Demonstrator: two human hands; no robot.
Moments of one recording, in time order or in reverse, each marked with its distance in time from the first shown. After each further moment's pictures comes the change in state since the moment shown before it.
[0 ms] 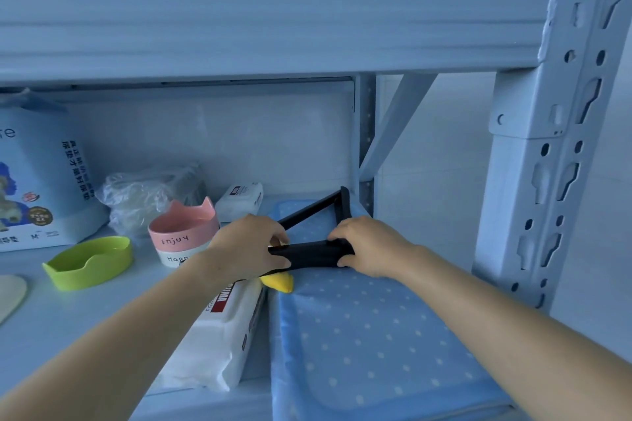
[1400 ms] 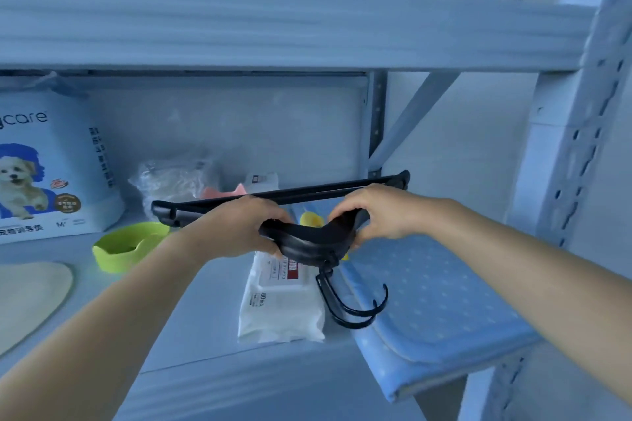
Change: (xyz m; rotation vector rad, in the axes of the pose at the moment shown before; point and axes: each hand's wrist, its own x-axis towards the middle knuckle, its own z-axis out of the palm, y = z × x) left_hand -0.045 -0.118 -0.032 -0.135 0.045 0.439; right_hand 0.012 -0.105 -0.038 0.155 -0.138 -0.035
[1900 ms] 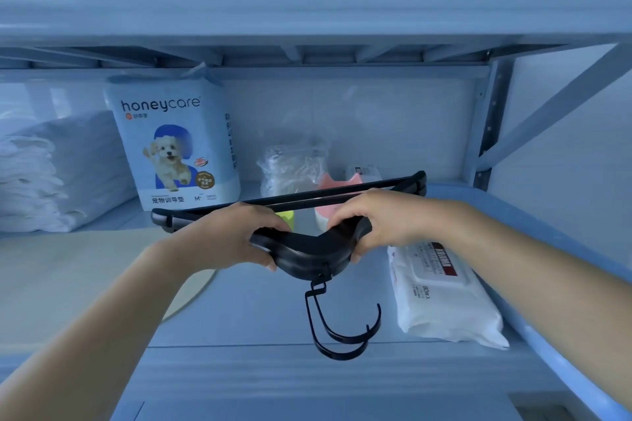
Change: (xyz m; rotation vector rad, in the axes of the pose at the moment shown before) left_hand -0.160 -0.120 -0.050 0.020 -0.034 -0.199; right_hand 0.119 -0.149 0.061 0.068 -0.128 -0.242
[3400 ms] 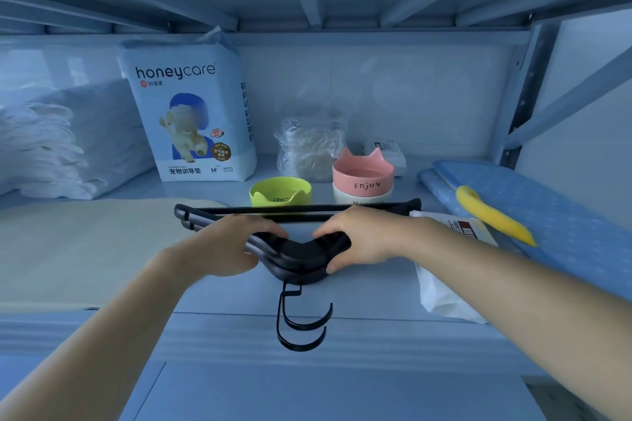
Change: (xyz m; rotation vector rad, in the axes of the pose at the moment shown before) left_hand -0.033 -0.027 0.045 -0.064 -0.072 -0.173; right_hand 0.037 -0.003 0.067 -0.085 -0.085 0.032
